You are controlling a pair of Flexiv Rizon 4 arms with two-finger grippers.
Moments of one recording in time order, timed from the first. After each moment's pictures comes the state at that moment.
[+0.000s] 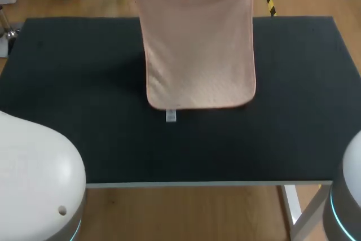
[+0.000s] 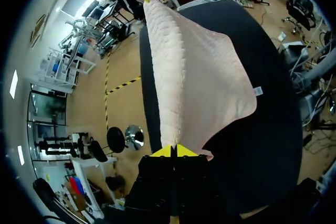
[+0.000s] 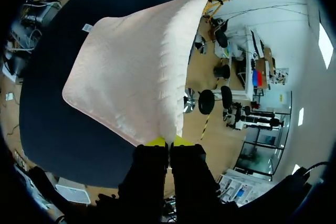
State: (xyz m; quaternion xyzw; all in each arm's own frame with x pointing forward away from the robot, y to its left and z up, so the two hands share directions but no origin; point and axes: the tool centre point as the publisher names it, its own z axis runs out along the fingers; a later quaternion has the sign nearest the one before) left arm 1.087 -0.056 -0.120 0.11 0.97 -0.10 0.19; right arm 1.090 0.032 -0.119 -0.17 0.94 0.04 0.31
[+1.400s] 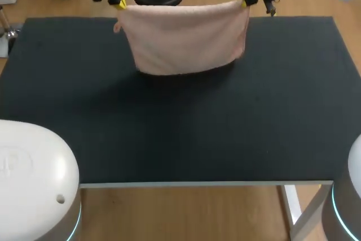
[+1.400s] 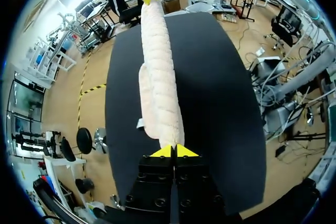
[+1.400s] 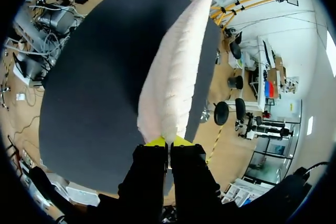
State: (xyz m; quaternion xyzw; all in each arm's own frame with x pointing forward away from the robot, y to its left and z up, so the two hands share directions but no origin) left arm 0.962 -0.025 -0.143 0.09 0.98 -0.14 0.07; right arm 0.975 0.053 -0.146 -0.19 0.95 0.06 0.24
